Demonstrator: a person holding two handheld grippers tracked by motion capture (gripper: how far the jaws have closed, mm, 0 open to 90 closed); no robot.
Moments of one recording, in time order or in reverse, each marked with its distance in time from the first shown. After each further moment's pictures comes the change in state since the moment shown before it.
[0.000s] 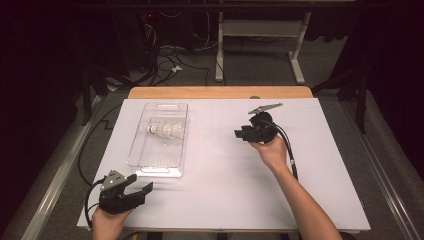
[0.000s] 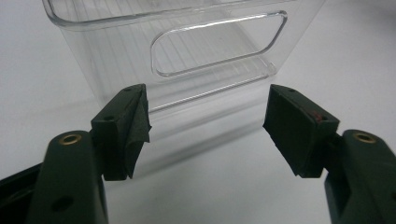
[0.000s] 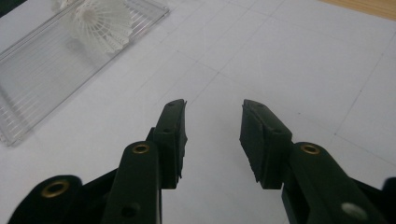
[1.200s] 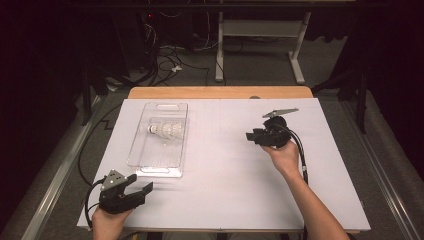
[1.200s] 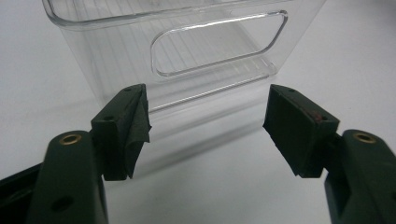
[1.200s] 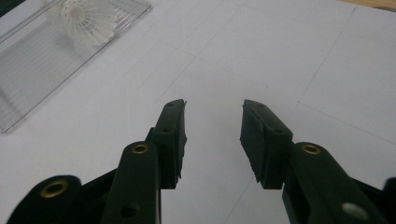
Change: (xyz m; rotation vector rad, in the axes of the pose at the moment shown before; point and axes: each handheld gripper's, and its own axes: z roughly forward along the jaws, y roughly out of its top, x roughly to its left) left arm 0.000 0.000 0.000 0.001 0.001 0.000; right arm -0.017 -0.022 -0.024 -0.025 -0.021 0.039
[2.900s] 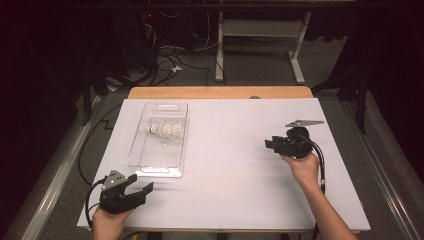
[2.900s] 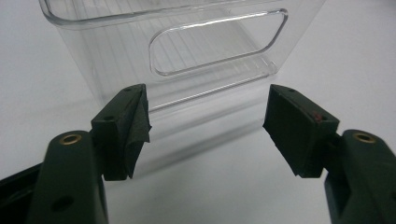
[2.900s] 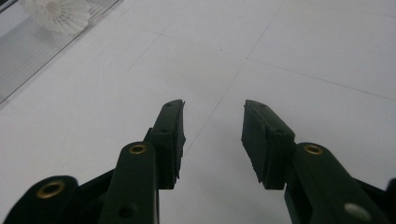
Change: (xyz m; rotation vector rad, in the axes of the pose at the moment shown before) left arm -0.001 0.000 0.001 0.002 0.003 0.000; right arm -0.027 -0.043 -0.036 -0.038 -0.044 0.073
